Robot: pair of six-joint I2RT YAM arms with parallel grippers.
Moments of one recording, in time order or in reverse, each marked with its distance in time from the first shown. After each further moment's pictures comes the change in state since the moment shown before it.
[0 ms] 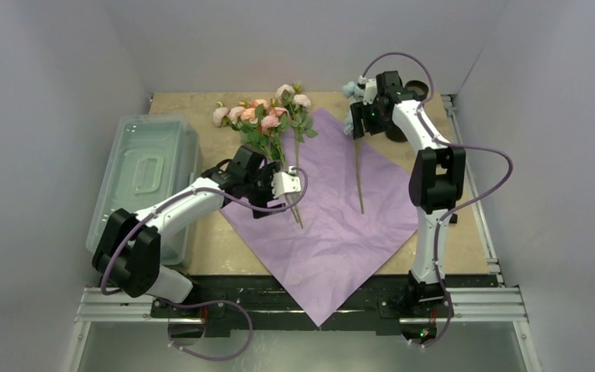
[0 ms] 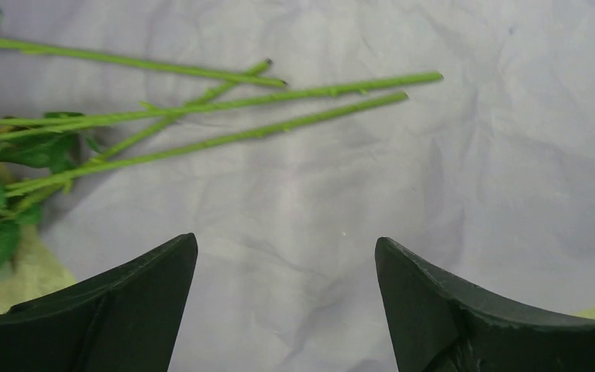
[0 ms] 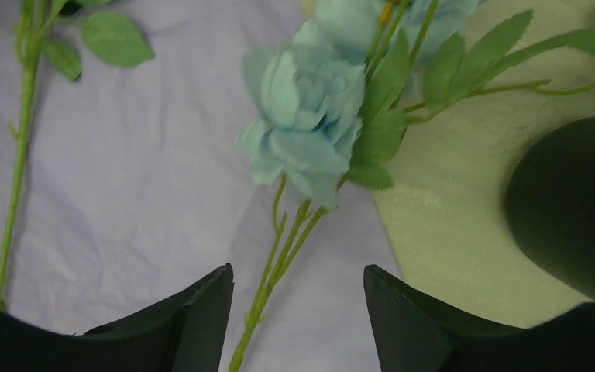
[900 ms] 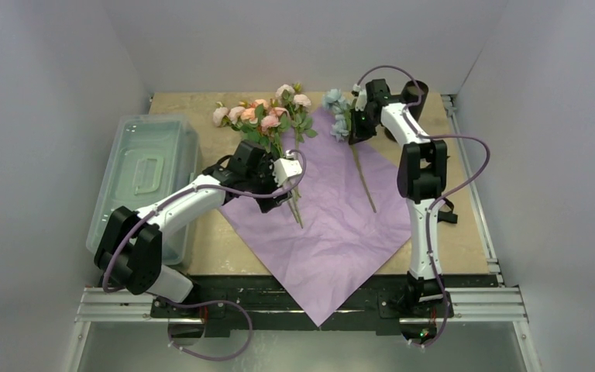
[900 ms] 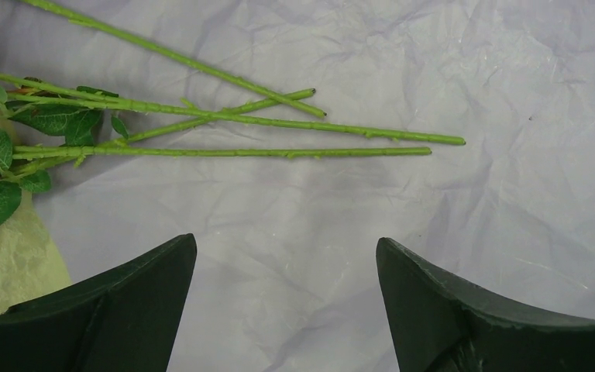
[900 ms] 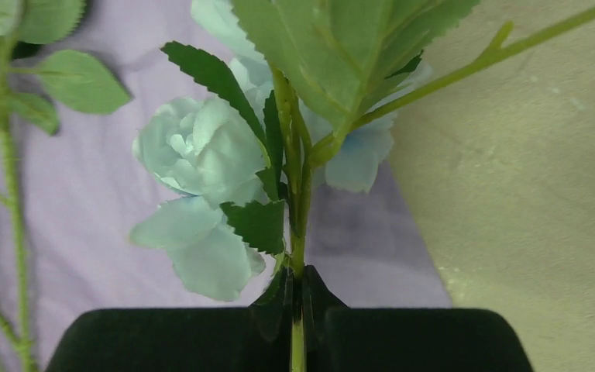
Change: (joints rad) left arm 0.000 0.019 0.065 0.078 -0.043 -0.257; right arm 0.014 0.287 0.230 -0.027 -0.027 0.164
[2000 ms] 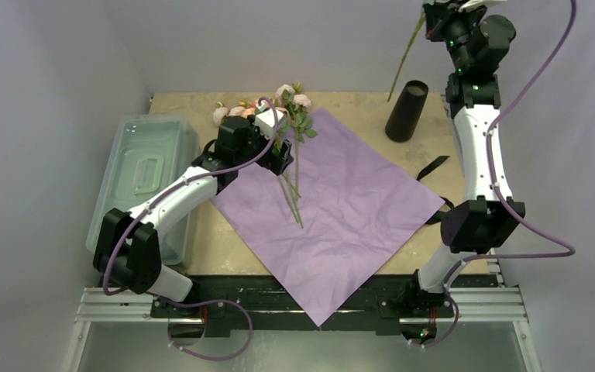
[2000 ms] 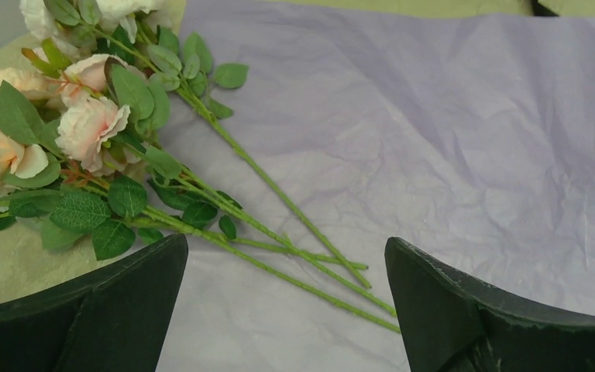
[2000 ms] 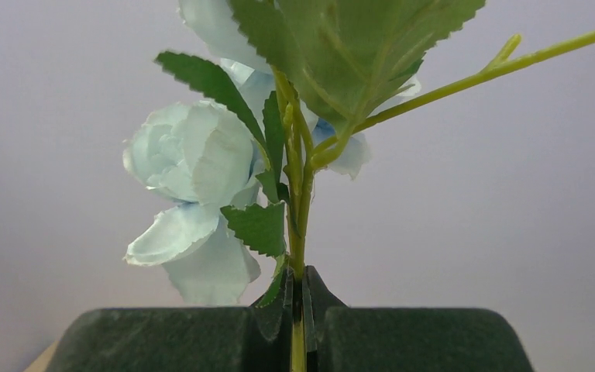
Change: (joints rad) left arm 0.092 -0.002 0.080 0.332 -0.027 -0.474; right arm -0.184 -0.702 -0.169 0.834 -0.056 0.232
